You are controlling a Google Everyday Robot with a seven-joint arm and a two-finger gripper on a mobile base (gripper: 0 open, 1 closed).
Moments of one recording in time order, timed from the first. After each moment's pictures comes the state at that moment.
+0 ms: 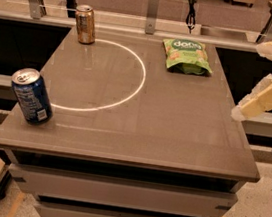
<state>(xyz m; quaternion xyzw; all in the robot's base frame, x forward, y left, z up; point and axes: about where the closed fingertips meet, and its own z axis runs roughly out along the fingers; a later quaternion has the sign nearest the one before) 0.506 -0.215 0.986 -0.54 0.75 0.07 0.36</state>
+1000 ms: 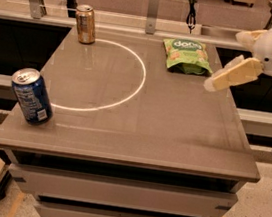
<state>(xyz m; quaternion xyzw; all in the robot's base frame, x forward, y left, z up) 0.587 -0.191 0.977 -0.49 0.74 0.12 0.44</state>
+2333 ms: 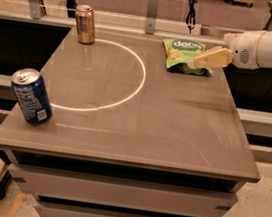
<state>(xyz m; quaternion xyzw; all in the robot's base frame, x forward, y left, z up) 0.709 -0.190 0.940 -0.38 0.75 0.18 0.51</state>
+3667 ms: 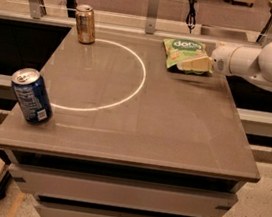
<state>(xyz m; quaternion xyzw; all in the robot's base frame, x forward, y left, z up) 0.798 -0.195 0.877 -0.33 0.75 0.14 0.56</state>
